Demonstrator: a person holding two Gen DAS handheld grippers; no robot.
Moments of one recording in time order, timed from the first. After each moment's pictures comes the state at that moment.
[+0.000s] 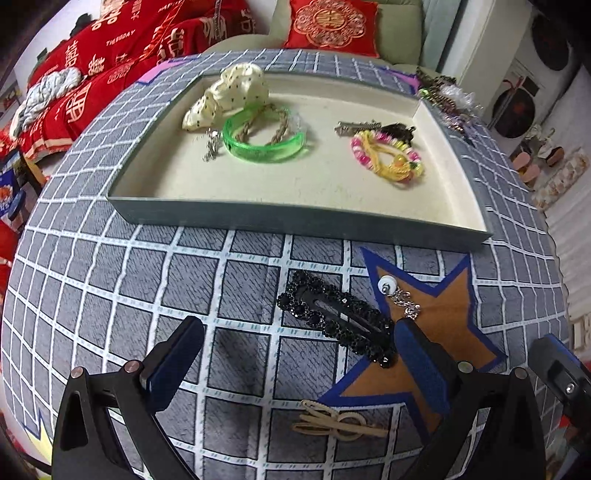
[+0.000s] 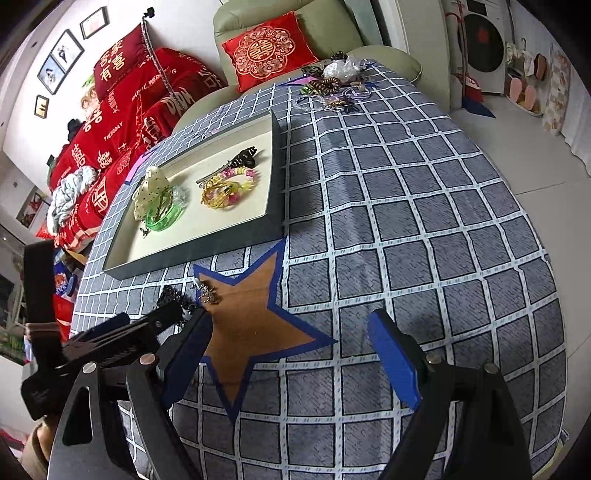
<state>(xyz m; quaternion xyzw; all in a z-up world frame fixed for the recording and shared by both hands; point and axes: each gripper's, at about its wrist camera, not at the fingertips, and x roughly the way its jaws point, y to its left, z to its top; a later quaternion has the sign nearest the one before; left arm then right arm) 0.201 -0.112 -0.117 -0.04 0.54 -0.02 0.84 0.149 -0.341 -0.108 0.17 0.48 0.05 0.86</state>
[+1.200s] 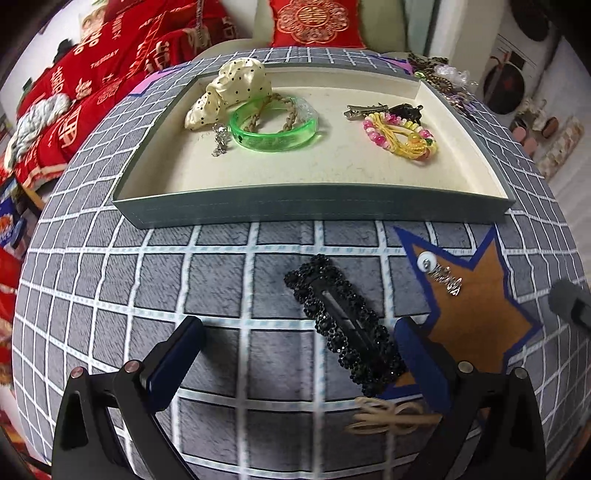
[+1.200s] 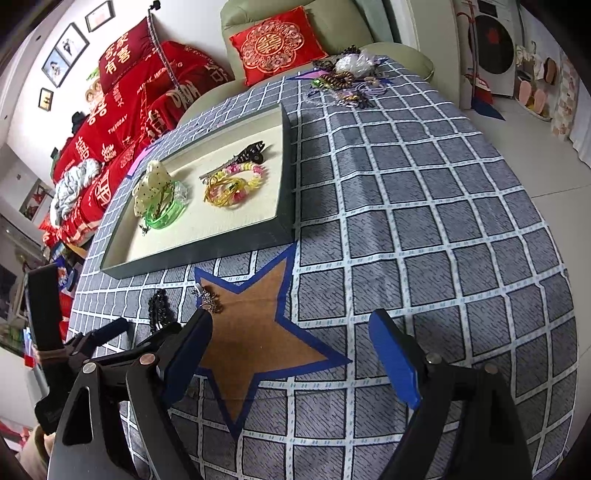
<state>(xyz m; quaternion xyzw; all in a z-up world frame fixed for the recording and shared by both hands) 0.196 -0.093 -0.126 0.02 0.53 -0.04 0.84 0.169 -0.329 -0.117 0.16 0.49 0.06 0.86</state>
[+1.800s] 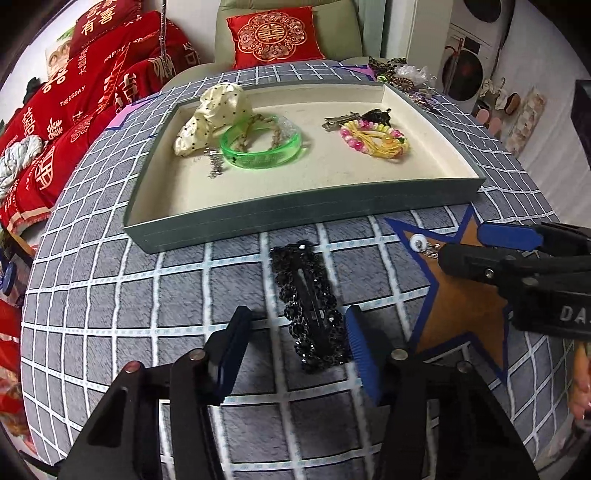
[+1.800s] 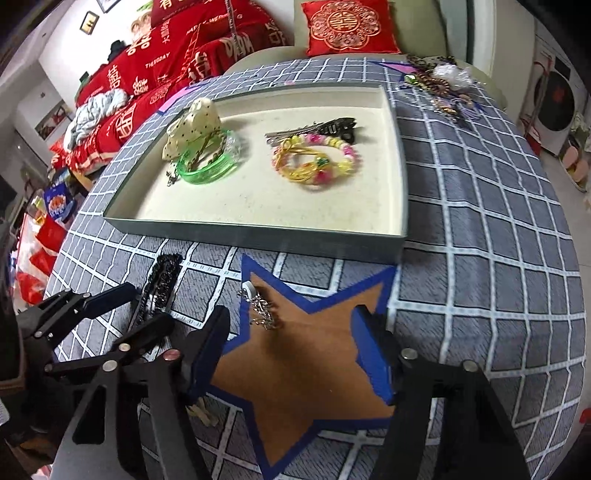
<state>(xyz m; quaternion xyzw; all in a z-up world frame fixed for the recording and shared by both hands) 0.188 -0.074 -0.115 0.06 0.50 -0.11 0.86 0.209 -0.255 -0.131 0.04 0.52 0.13 0.84</state>
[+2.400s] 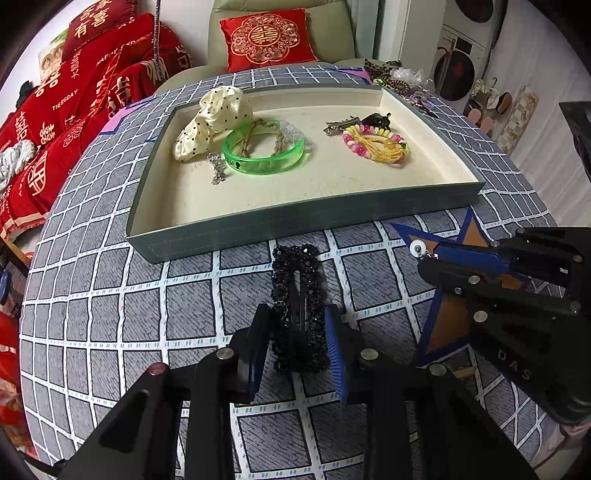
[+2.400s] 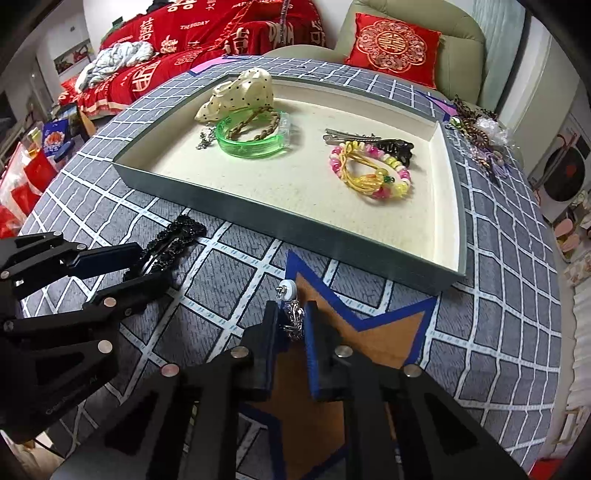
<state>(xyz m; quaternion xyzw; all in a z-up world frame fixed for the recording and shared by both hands) 0.194 -0.067 -0.115 0.06 0.50 -0.13 0.86 0.199 -0.200 -0.134 -0.10 0.50 0.13 0.85</state>
